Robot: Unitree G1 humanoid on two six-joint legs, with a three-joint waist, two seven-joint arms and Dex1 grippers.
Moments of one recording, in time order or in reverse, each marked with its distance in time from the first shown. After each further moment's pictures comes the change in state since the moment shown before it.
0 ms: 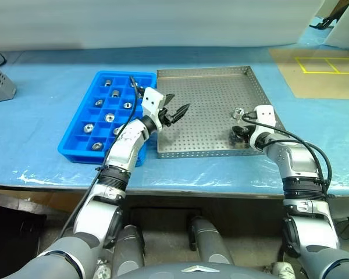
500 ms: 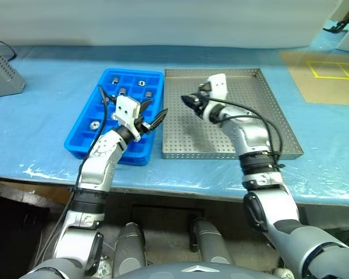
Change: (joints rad) left arm 0.263 0.122 0.059 -0.420 -0.081 0.190 0.056; right arm -0.312 0.294 0.133 0.226 0.012 -0.289 0.128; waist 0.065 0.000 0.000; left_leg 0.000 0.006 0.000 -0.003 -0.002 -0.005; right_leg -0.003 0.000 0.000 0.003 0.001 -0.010
